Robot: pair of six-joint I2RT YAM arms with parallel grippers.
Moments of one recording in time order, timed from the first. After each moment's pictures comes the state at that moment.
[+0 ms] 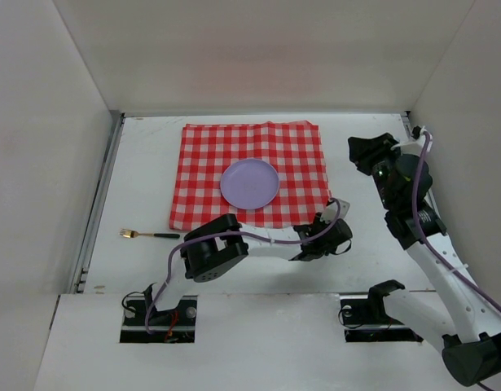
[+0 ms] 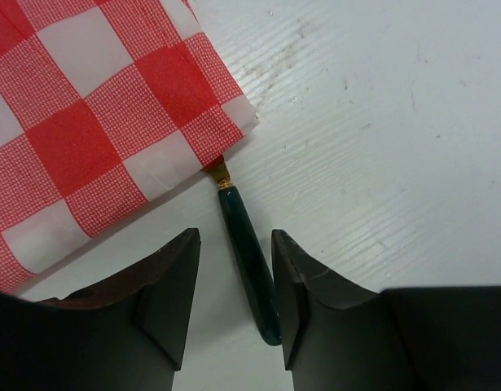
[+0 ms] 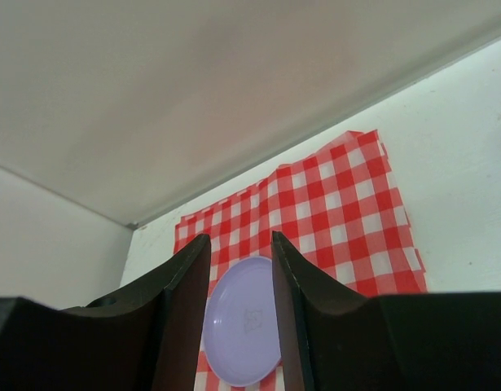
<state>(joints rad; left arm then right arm) -1.28 2.14 1.46 -0.11 -0.47 -0.62 0.32 0.88 0.92 -0.05 0.25 0.69</state>
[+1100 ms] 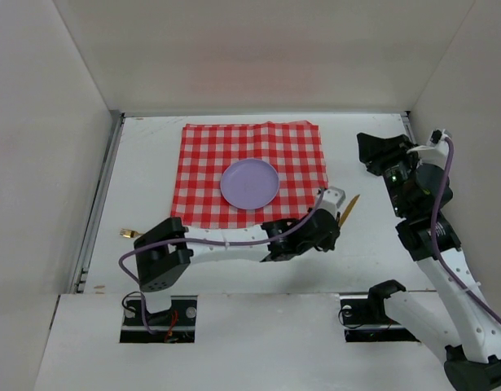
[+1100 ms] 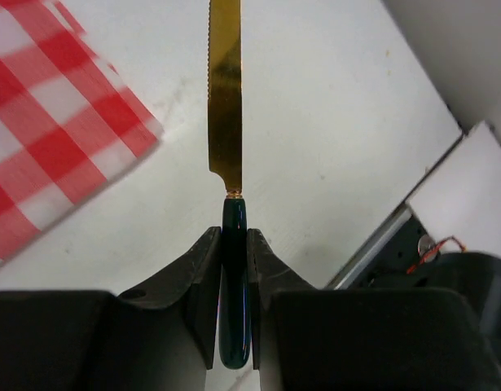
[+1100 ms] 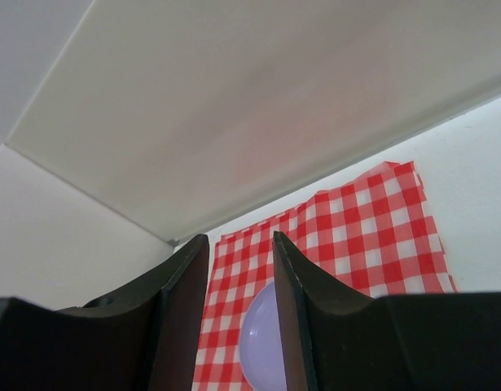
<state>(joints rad) -1.31 1.80 1.28 -0.03 -0.32 -0.63 0.33 0.77 0.95 -0.06 0.23 0.70</state>
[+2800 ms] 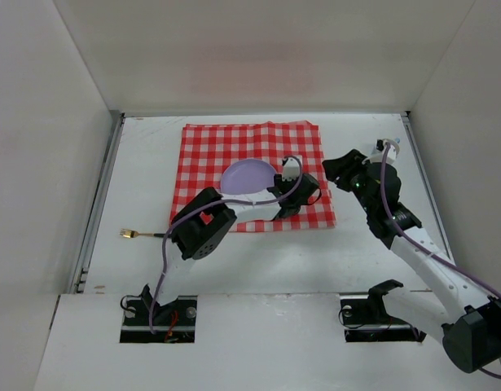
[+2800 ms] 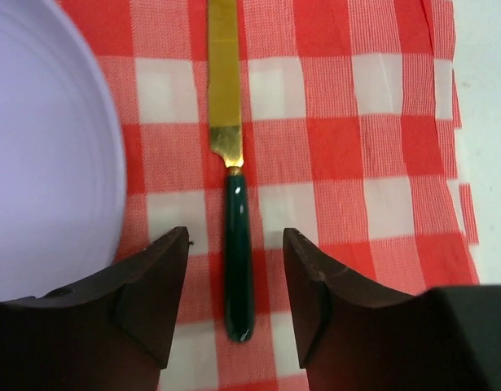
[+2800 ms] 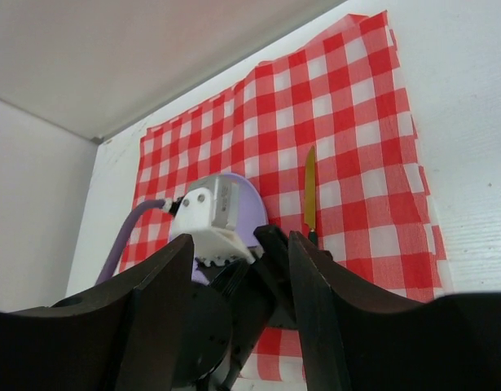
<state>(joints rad) -0.97 2.18 1.51 -0.13 -0.60 -0.72 0.37 0.97 0.74 0.04 0.15 0.70</state>
